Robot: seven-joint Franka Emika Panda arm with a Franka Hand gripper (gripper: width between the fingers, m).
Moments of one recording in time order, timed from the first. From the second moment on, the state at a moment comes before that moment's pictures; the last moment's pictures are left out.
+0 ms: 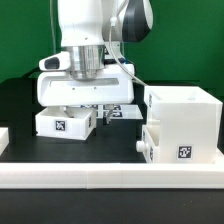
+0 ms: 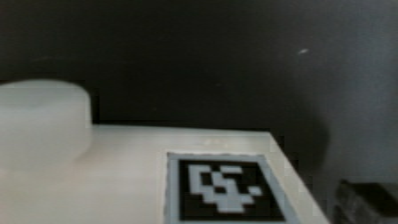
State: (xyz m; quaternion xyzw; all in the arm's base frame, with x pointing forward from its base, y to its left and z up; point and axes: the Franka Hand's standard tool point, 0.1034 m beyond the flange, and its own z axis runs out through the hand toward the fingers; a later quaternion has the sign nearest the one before) arm 0.420 -0.054 0.005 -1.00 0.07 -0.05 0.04
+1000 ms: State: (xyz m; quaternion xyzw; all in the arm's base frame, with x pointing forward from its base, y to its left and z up) arm 0.428 -0.045 0.013 -1.00 0.06 -0.05 0.04
